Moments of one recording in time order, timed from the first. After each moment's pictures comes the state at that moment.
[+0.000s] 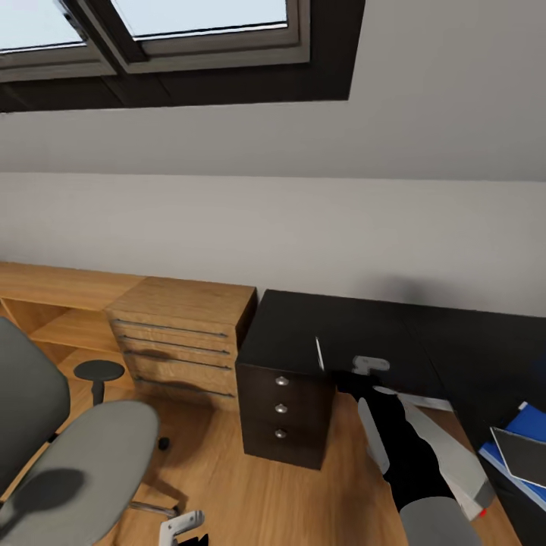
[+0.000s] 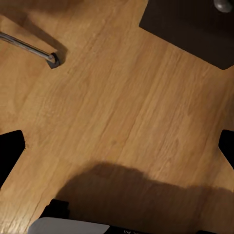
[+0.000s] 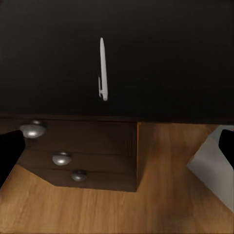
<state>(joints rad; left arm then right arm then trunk) -0.02 -0.12 0.03 -1.00 0.18 0.31 0.16 -0.52 0.10 -0.02 -1.15 -0.07 0.54 -0.14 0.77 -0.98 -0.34</state>
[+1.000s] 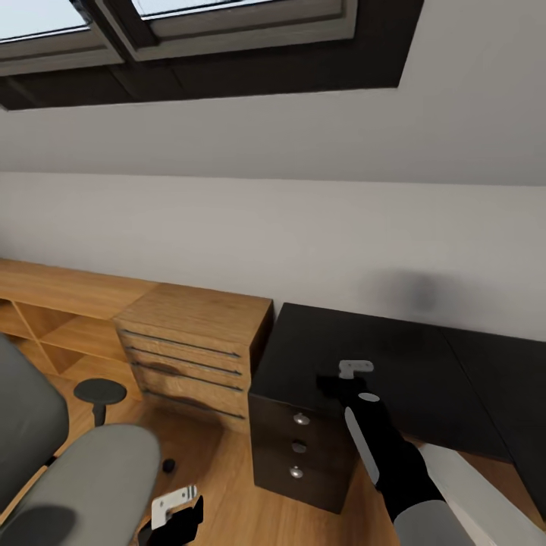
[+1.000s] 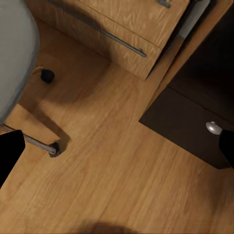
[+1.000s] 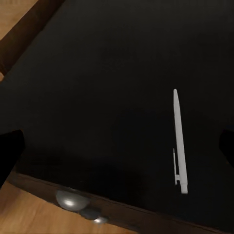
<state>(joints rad) 0.02 -0.12 0.03 -1.15 0.18 0.17 0.16 -0.51 0.10 0.10 -1.10 -0.06 0.48 -0.14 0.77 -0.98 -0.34</state>
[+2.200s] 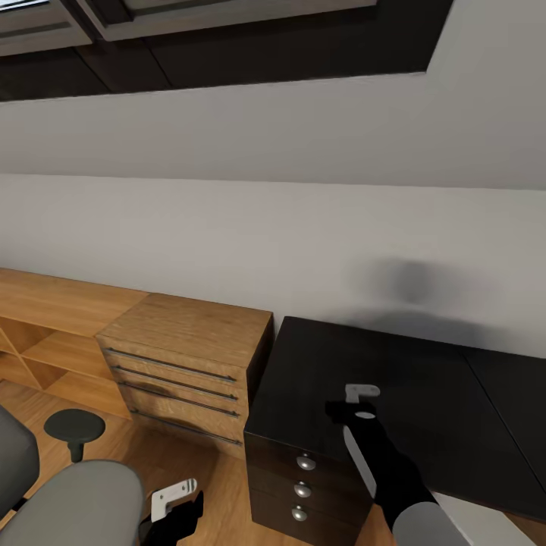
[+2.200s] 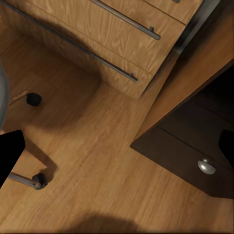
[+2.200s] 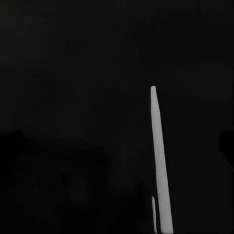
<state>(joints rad) 0.02 -0.12 0.03 -1.21 0.18 0.24 0.16 -0.52 0.09 0.09 -0.89 -0.06 0.45 -0.27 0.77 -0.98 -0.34</state>
